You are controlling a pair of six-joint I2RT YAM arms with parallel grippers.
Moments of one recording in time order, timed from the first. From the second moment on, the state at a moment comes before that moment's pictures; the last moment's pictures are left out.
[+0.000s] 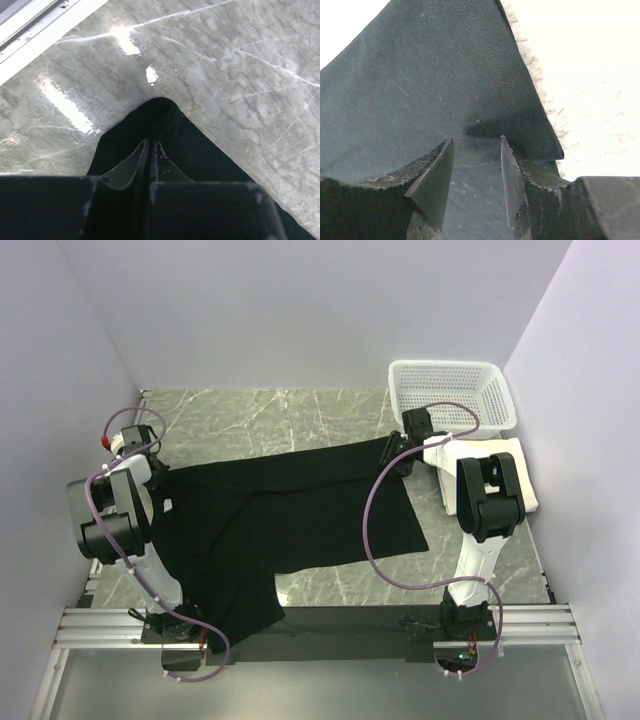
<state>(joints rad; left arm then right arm) 0.31 1.78 1.05 -0.20 -0.25 -0.62 0.16 1.93 1.25 -0.34 -0.14 0.57</state>
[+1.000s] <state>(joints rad) 0.04 1.45 1.07 -0.30 -0.21 -0.51 0.51 1.88 1.42 -0.36 -0.17 0.27</state>
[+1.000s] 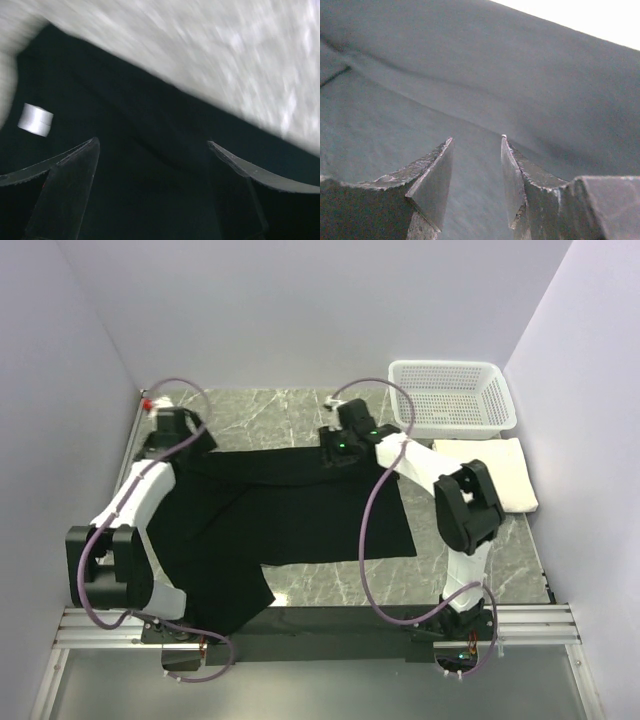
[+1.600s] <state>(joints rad) -0.32 1.45 0.82 -0.10 -0.04 -0.93 0.49 1.87 1.16 -0.19 -0.18 0.41</state>
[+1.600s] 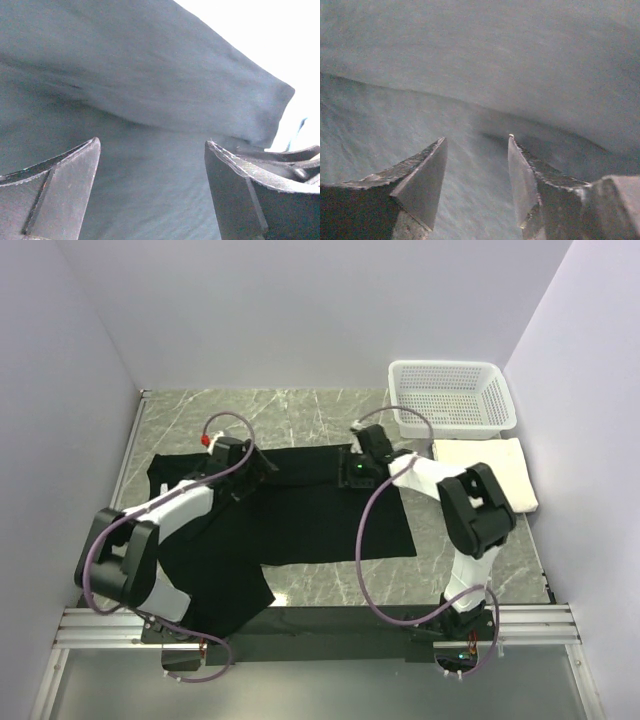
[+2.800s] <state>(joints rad) -0.43 1.75 0.89 0.22 -0.04 -1.17 0.33 1.64 0.96 -0.06 -0.27 0.53</state>
